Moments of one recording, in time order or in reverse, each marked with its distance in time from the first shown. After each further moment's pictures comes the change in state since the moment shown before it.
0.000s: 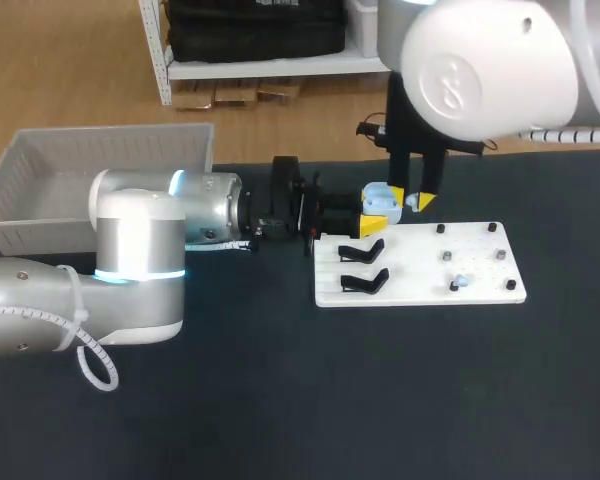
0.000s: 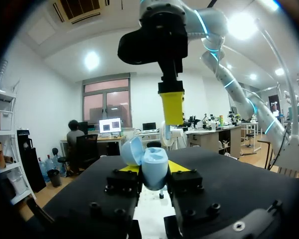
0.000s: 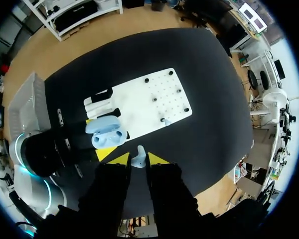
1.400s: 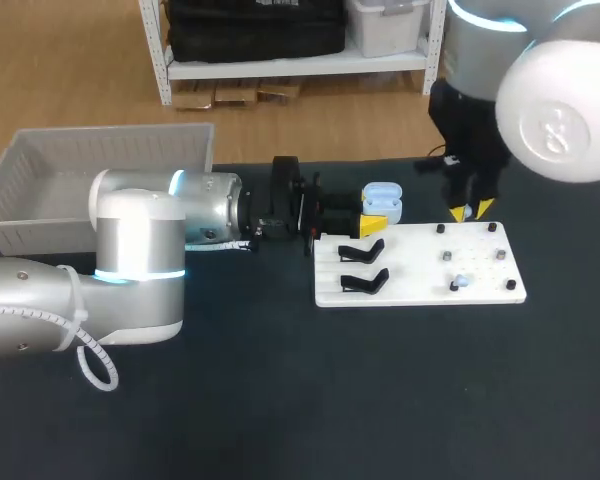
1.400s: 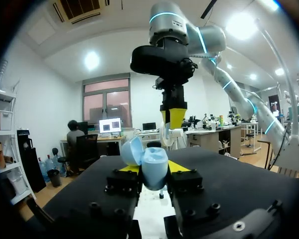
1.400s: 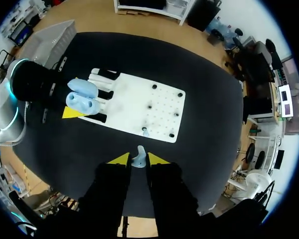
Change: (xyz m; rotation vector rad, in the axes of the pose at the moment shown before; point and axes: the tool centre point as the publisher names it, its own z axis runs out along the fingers) left arm 0.000 0.000 0.000 0.000 0.000 0.000; right arm -0.007 -0.068 0.010 0.008 -0.051 -0.621
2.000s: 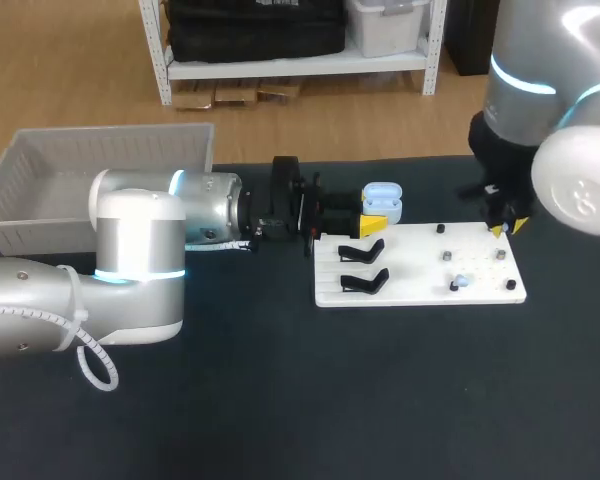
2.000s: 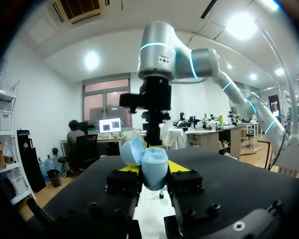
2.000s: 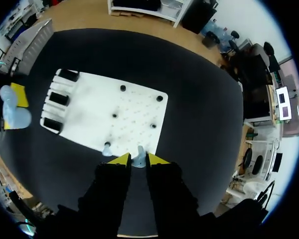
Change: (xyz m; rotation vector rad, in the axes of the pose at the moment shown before) left arm 0.000 0.000 0.000 0.000 0.000 0.000; right arm -0.016 -0.067 0.068 0.038 -0.036 0.007
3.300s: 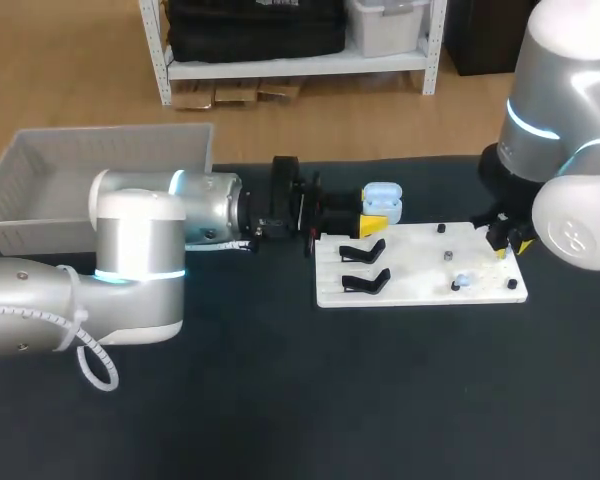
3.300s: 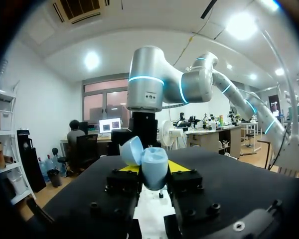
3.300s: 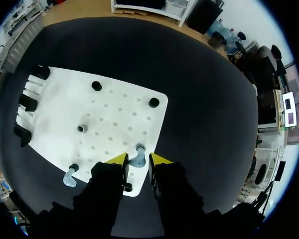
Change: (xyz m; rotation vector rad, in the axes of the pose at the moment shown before) left arm 0.000 0.000 0.000 0.000 0.000 0.000; right arm -0.021 -0.036 0.094 -0.020 -0.019 -0.051
